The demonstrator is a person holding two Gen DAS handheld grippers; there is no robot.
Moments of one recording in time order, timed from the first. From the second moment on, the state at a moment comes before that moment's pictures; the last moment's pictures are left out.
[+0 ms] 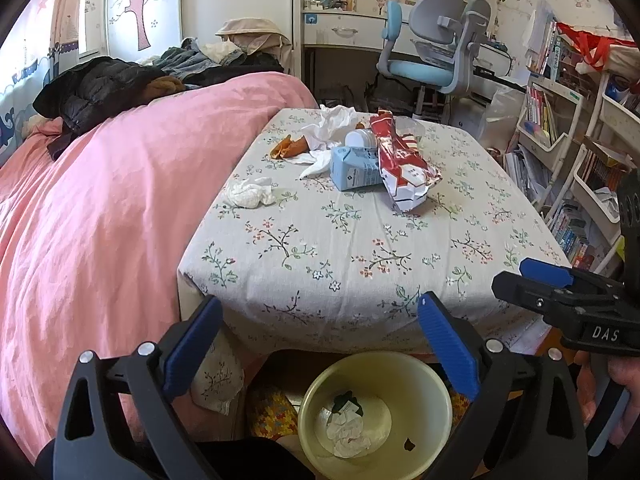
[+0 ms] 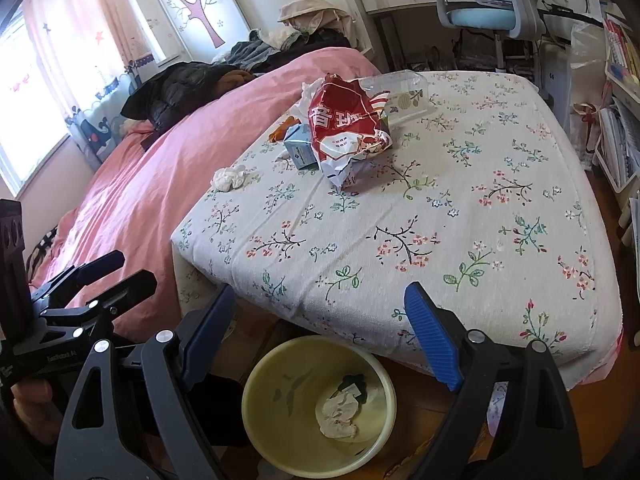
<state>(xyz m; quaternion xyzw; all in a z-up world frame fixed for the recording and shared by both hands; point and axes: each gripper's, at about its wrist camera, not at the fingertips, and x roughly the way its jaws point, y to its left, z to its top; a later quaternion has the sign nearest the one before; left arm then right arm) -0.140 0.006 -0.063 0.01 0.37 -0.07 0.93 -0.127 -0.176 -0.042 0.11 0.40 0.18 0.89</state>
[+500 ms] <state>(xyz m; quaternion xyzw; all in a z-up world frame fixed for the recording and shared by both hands) -0.101 0.029 -0.047 -0.04 0.36 -0.06 0.93 -0.111 -0.166 -0.034 0.09 0.39 0.18 0.90</state>
